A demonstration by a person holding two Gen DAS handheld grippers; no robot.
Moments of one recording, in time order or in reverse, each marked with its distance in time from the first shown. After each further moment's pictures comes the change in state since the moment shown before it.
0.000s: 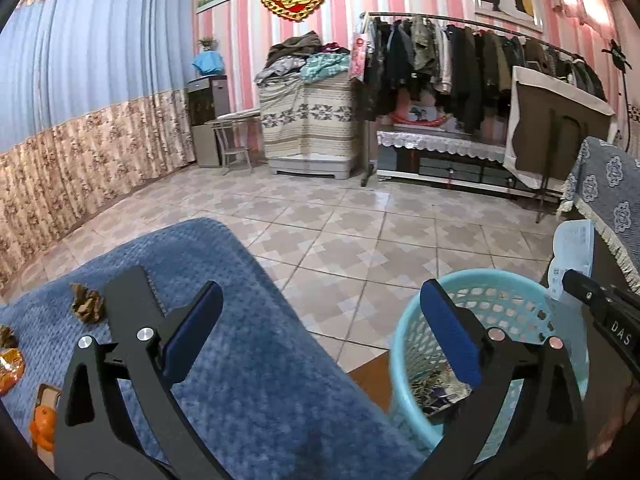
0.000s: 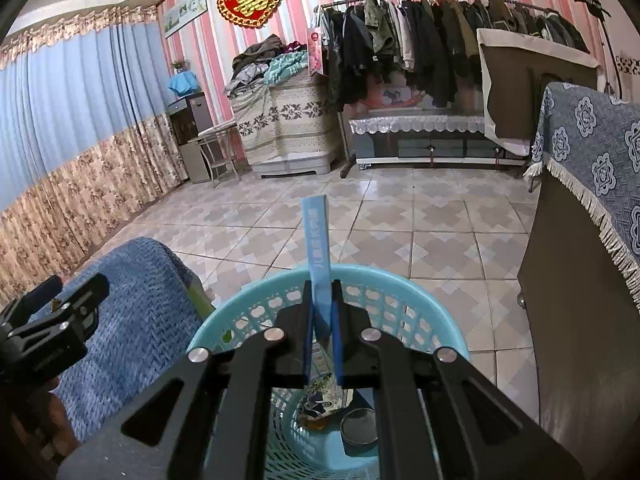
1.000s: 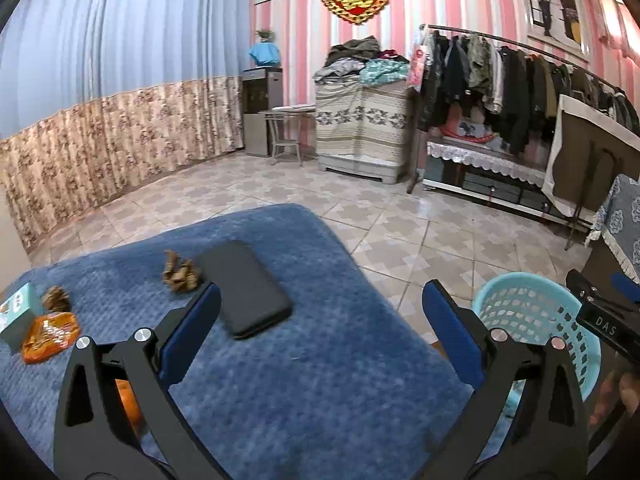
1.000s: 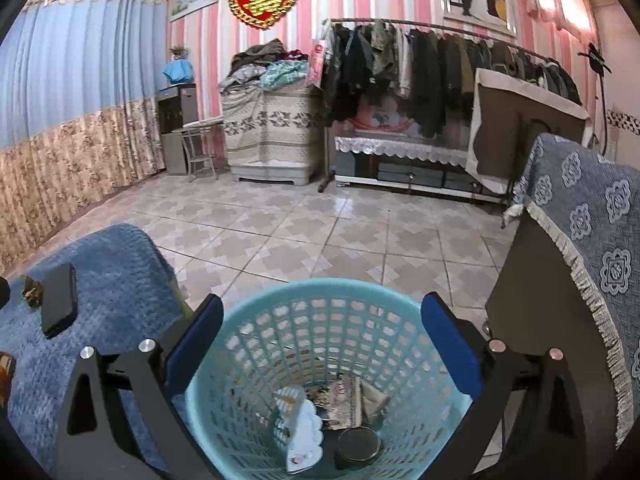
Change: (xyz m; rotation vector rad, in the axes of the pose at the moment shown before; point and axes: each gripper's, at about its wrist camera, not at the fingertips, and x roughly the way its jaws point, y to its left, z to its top) left arm -0.064 0.110 -0.014 -0.128 0.004 0.131; right arm -0.023 0.064 0.006 -0.131 -0.049 -0.101
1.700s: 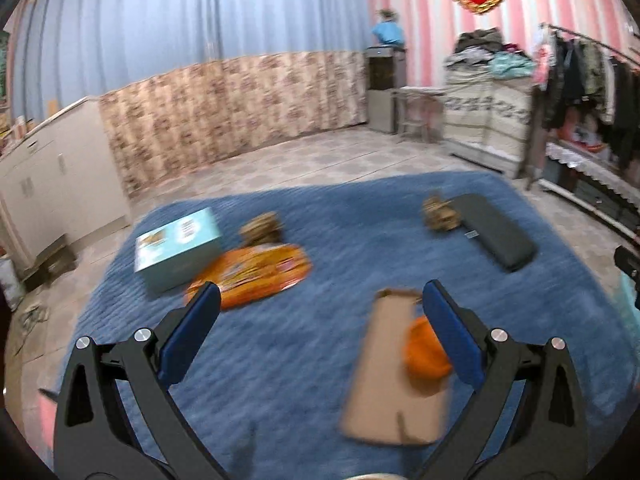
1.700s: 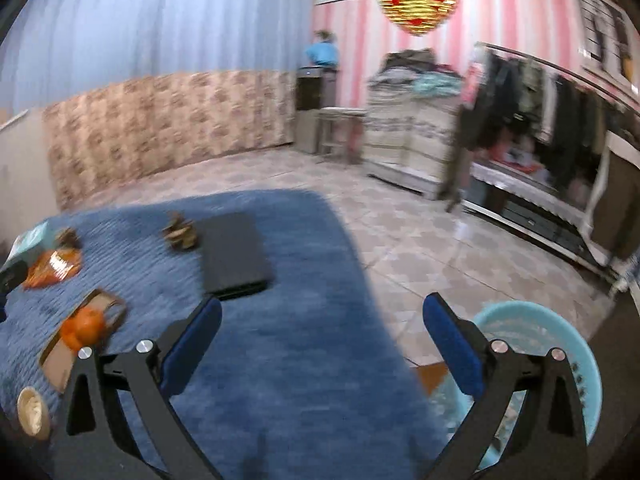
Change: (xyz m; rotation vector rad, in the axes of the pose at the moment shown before) left arm -0.063 0.235 -0.073 -0.147 0.090 0.397; right arm -0.053 0.211 -0.046 -0.329 0.011 0.410
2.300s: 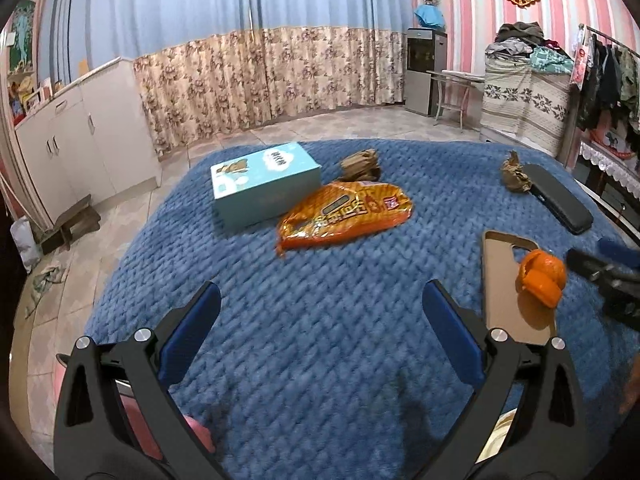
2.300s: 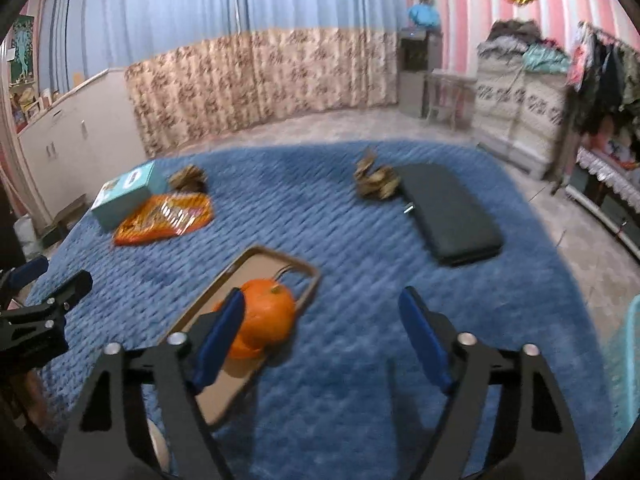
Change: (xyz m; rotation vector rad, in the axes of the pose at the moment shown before) left arm 0.015 0.078 -0.045 -0.080 0.082 0.064; right arm 0.044 0.138 -0.023 -0.054 0.197 0.340
